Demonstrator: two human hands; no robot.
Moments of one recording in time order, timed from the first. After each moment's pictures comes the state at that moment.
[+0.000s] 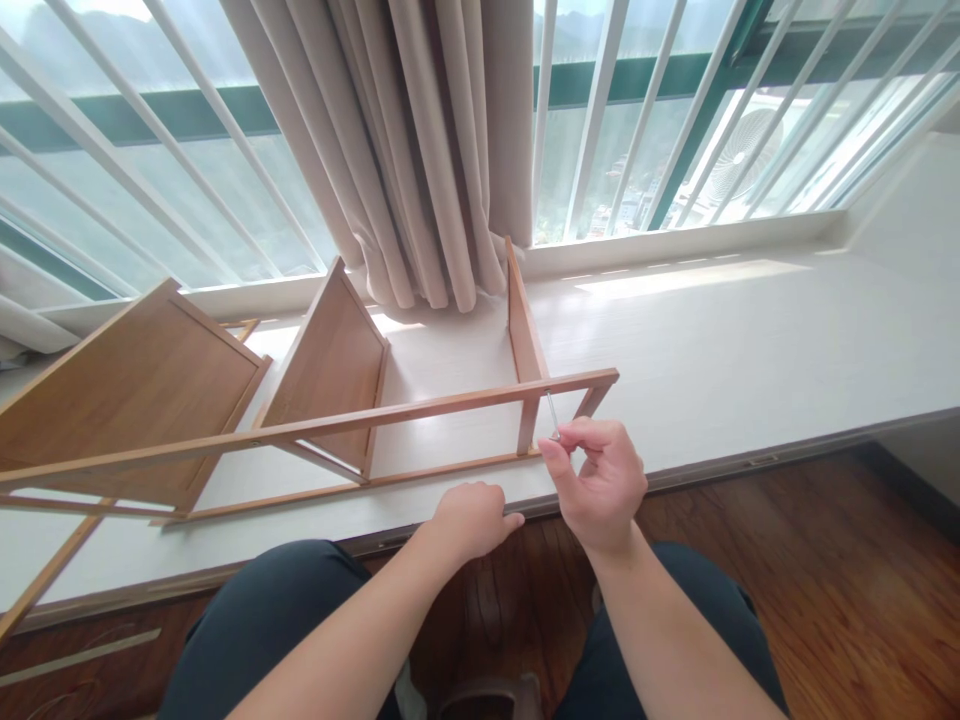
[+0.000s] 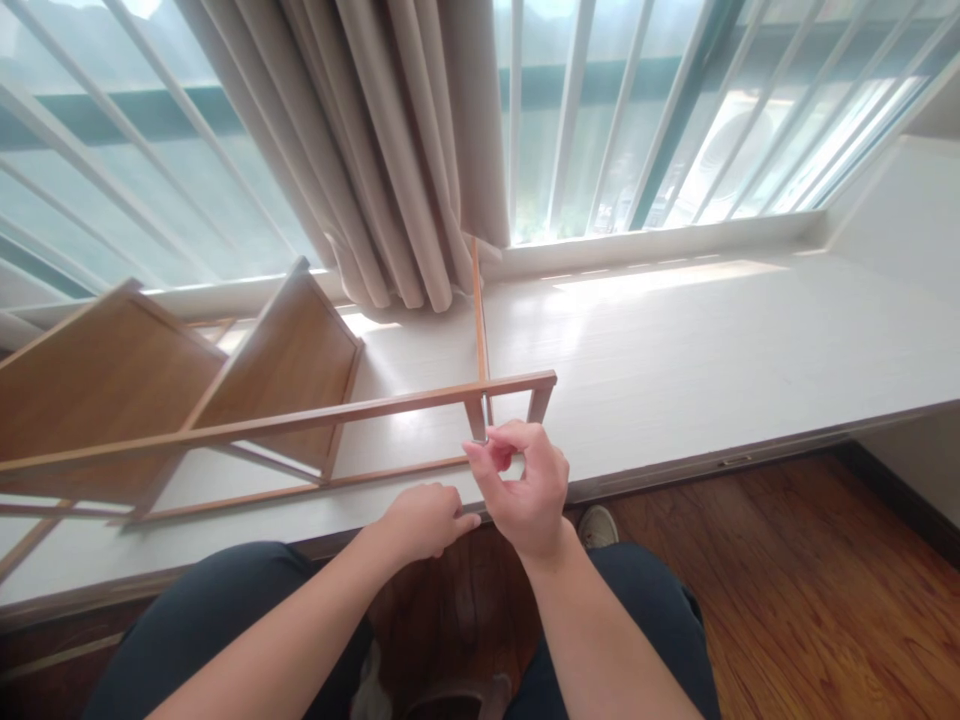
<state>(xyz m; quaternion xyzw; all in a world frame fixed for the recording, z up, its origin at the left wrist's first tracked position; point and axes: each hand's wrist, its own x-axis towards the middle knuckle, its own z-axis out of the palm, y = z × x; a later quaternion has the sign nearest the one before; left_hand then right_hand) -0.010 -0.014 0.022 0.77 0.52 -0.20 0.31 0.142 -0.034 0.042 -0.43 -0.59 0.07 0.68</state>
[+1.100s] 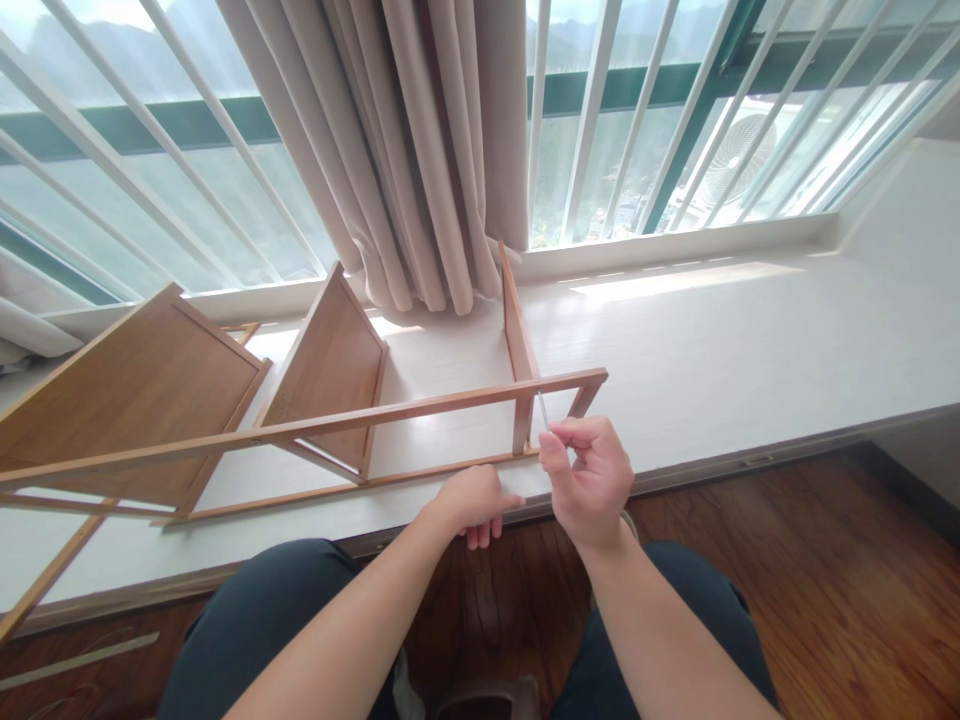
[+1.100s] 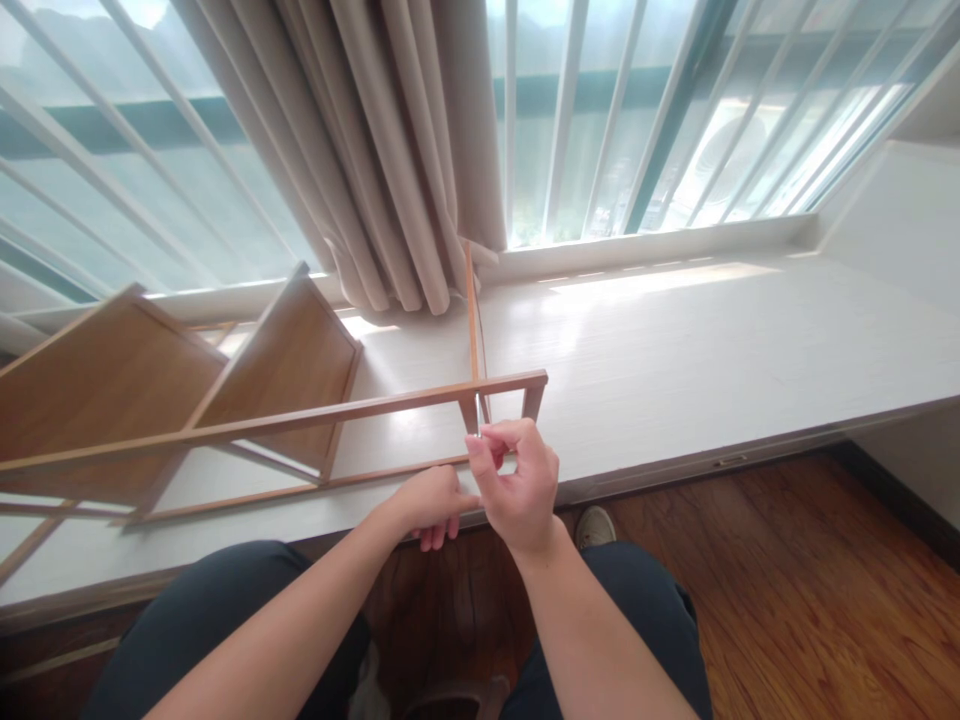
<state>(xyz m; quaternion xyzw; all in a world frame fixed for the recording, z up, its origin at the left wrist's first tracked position) -0.008 0.012 0.000 0.66 0.53 -0.18 0.50 0.142 -0.036 0.042 -0.45 -0.57 0.09 0.68</state>
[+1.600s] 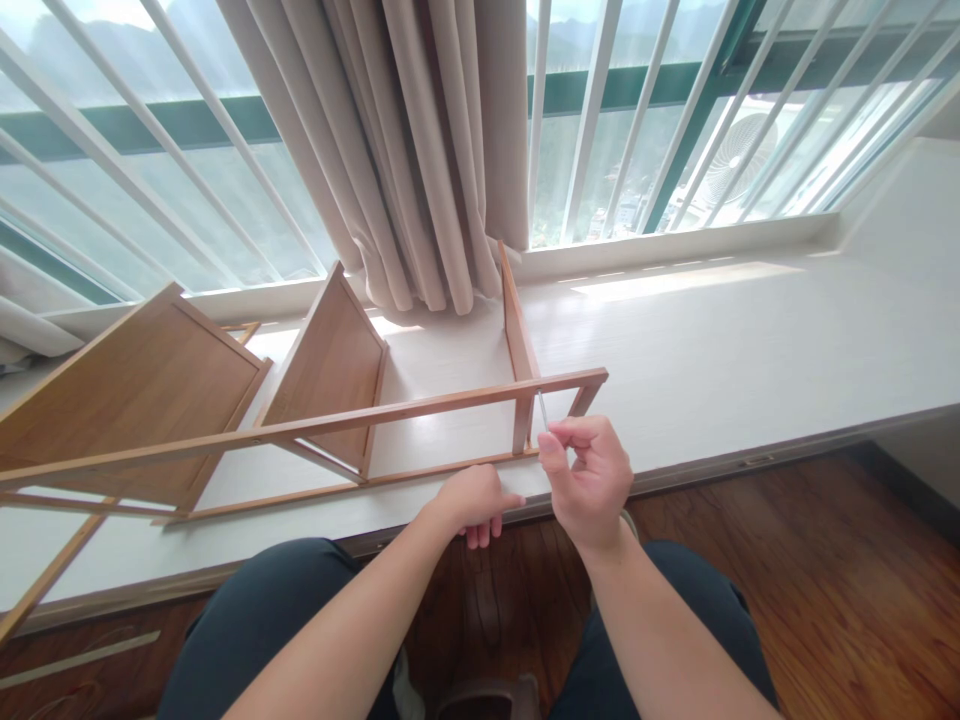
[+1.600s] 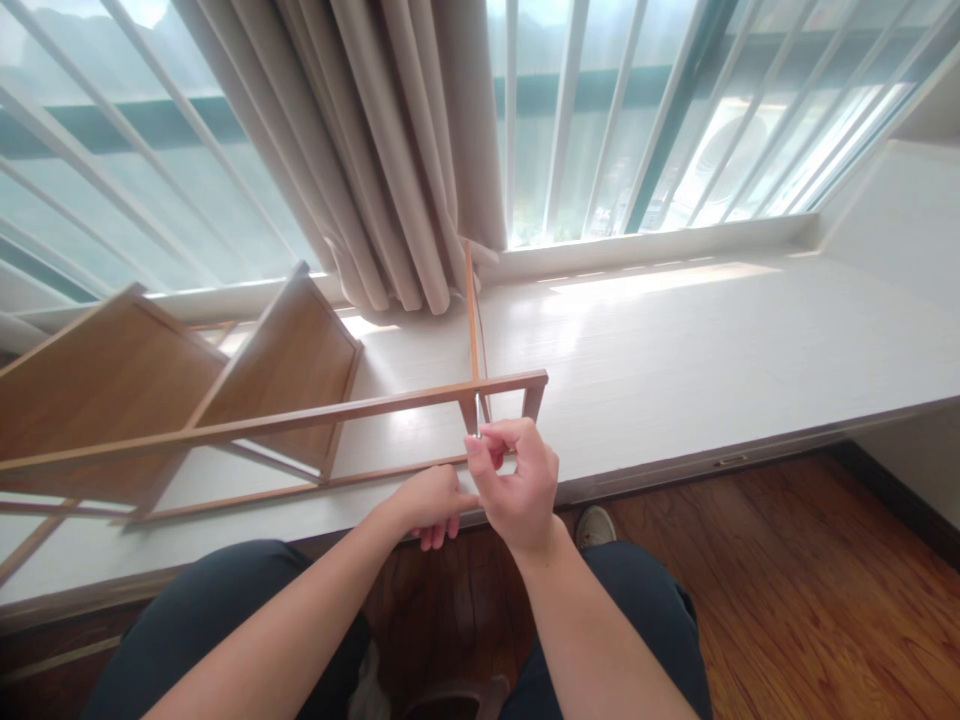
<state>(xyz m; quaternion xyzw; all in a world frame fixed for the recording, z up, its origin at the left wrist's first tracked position) -0.009 0.012 0.001 0.66 0.53 -0.18 0.50 0.142 -0.037 0.041 -0.45 -0.57 0.11 0.68</state>
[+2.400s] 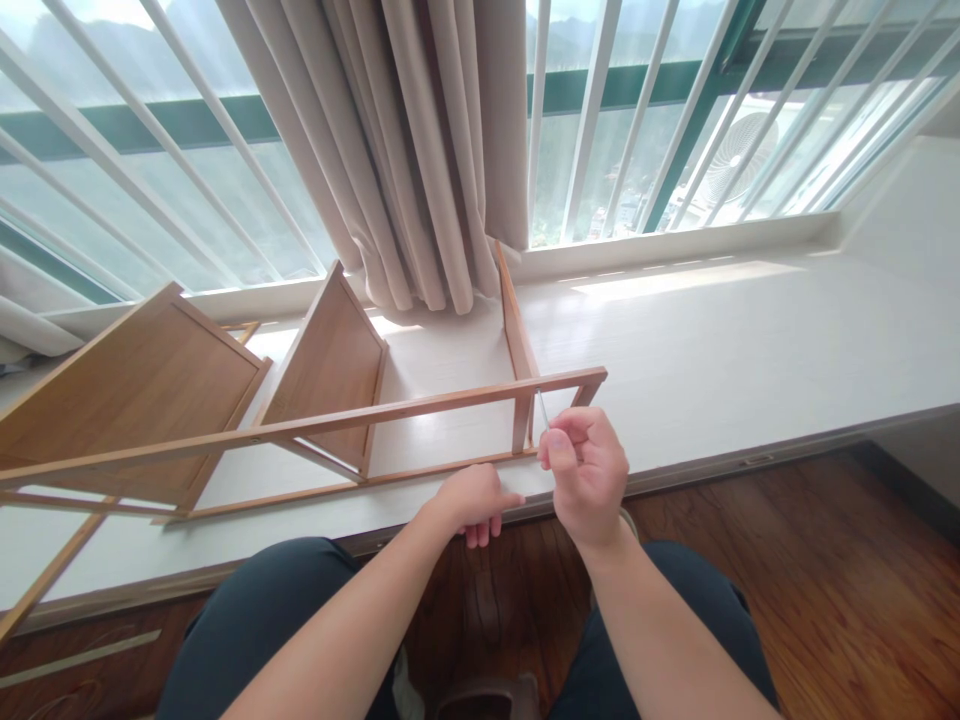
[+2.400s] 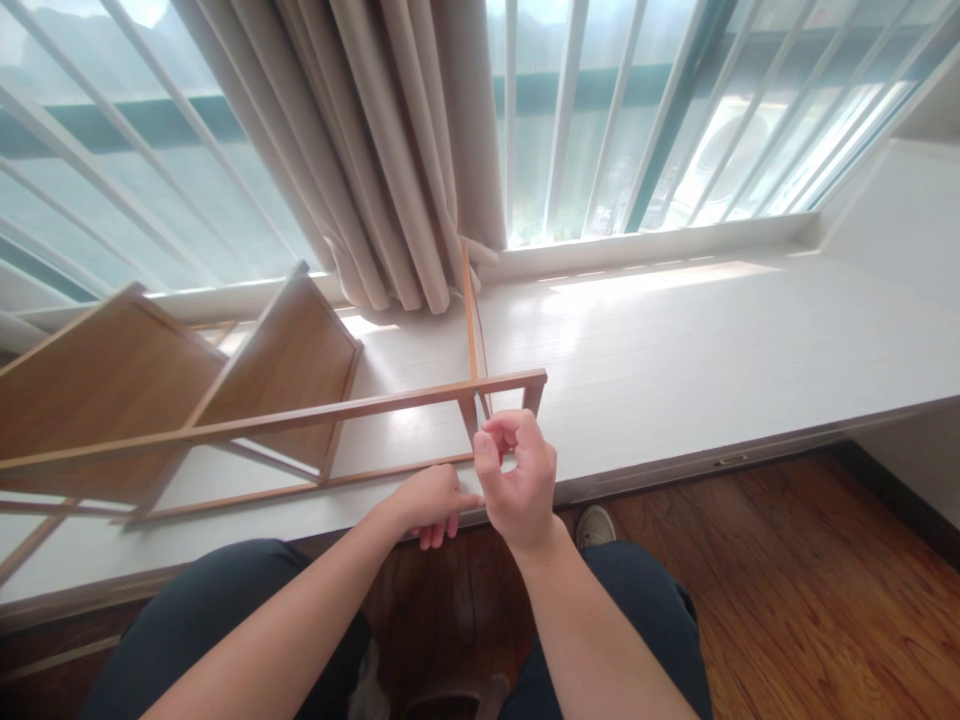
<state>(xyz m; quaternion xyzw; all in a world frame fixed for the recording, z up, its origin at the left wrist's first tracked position) -0.009 0.012 0.005 0.66 0.53 -0.18 0.50 0.144 -0.038 0.040 -0.46 -0.55 0.22 0.66</state>
